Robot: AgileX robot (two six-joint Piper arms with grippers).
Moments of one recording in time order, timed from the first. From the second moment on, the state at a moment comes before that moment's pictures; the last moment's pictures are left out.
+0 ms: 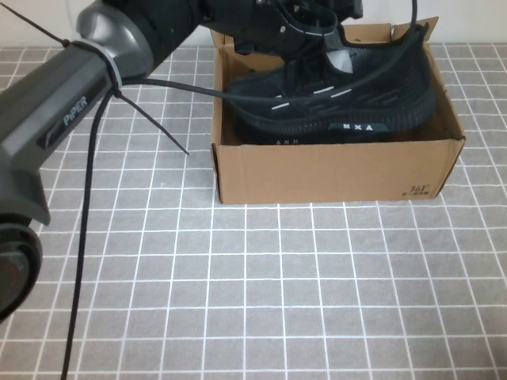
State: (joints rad) right arm -0.04 -0.04 0.03 -0.11 0.33 0.10; left arm -0.59 2.08 -2.11 -0.35 0.72 -0.27
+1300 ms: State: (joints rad) right arm -0.04 -0.04 0.03 -0.11 0.33 0.10; left arm -0.59 2.16 -2.12 -0.37 0.62 -0.25
